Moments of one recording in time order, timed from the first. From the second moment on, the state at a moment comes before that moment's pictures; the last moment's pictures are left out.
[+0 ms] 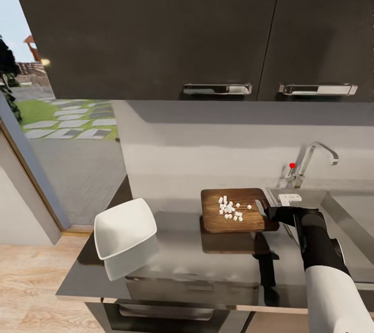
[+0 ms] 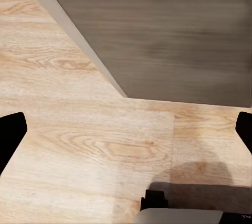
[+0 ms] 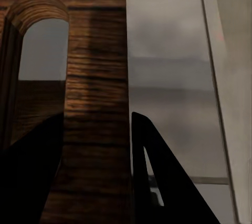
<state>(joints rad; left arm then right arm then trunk) -0.41 0.05 -0.24 0.08 0.24 -0.37 0.06 -0.70 -0.04 -0.43 -1.07 0.56 0.69 0.51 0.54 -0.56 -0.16</state>
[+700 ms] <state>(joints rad) -0.41 0.05 -0.24 0.08 0.24 -0.37 0.06 -0.70 -0.04 -0.43 -1.07 0.56 0.69 0.50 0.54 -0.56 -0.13</state>
